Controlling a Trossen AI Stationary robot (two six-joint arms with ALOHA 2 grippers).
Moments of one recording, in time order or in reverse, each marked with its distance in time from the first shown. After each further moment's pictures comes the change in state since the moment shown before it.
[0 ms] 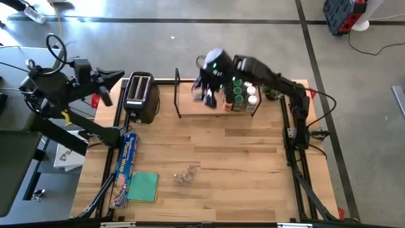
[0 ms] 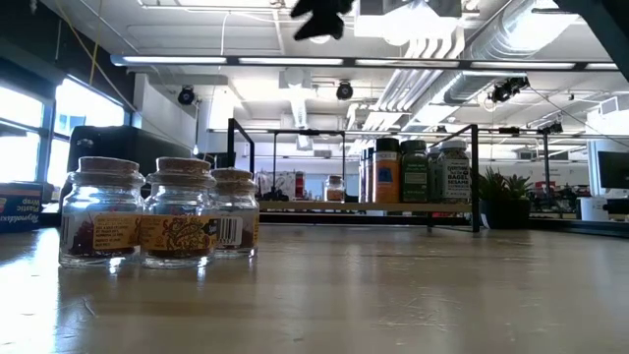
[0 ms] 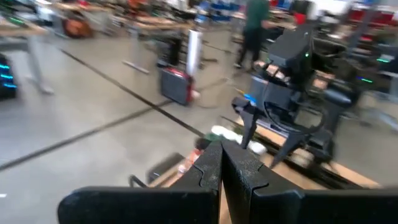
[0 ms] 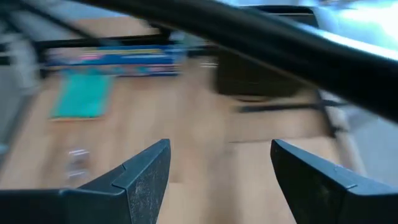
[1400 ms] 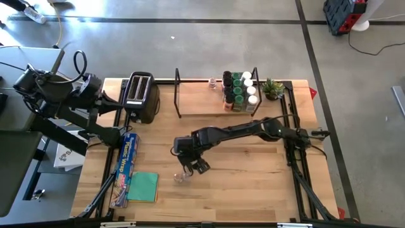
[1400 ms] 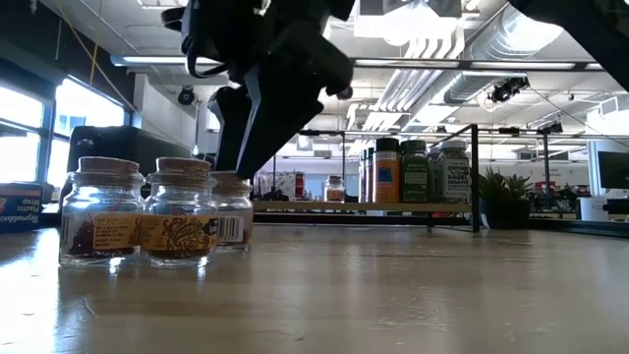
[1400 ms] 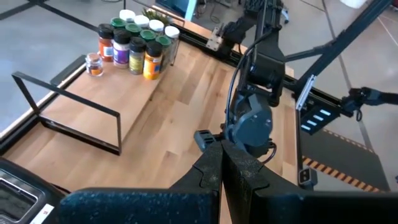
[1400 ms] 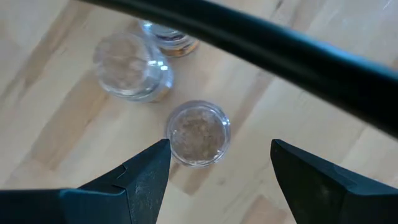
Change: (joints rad) left arm -0.001 -0.050 0.000 -0.334 0.587 -0.203; right arm 0.450 0.421 -0.129 0.067 0.106 -0.270
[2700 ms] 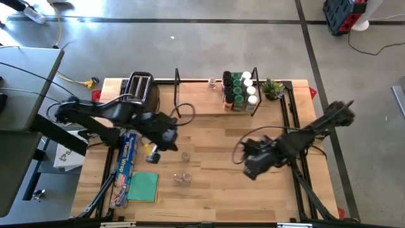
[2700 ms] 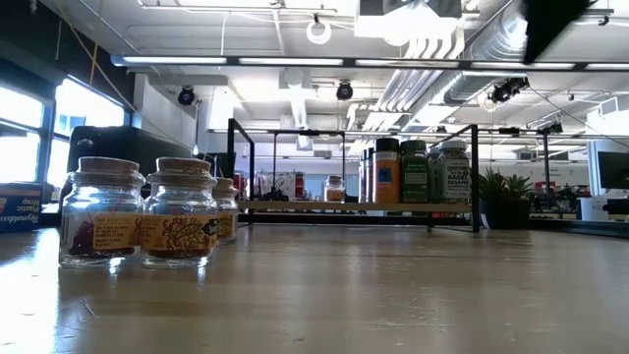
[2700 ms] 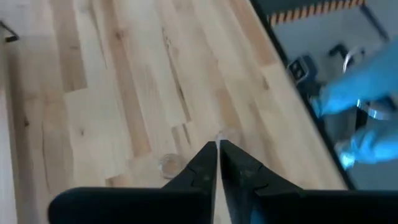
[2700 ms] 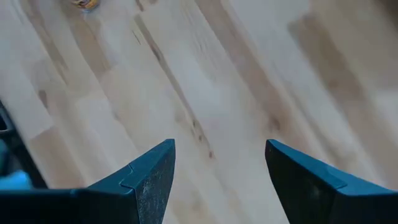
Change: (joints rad) left arm 0.107 0.482 -0.261 0.435 0.485 0.619; right arm 0.374 -0.900 -0.800 -0.202 0.433 1.464
